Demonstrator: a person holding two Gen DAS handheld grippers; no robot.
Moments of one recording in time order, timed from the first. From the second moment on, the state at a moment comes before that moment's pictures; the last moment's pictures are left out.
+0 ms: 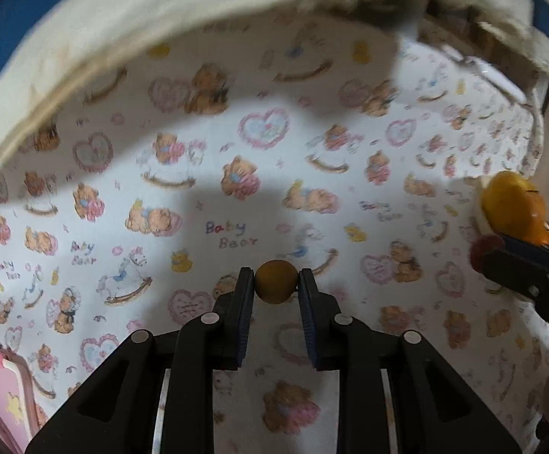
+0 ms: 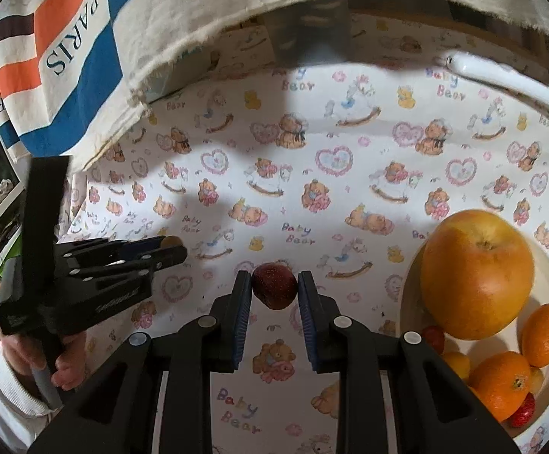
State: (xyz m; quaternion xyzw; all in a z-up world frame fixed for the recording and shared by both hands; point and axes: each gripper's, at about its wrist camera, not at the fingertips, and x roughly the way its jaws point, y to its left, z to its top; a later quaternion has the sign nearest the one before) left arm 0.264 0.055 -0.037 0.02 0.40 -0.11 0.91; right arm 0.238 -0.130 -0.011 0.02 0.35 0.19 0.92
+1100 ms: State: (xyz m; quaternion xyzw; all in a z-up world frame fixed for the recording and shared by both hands) left arm 0.156 -0.062 0.066 0.05 0.29 -0.15 0.94; right arm 0.141 -0.242 0.064 0.01 0.21 0.11 0.97
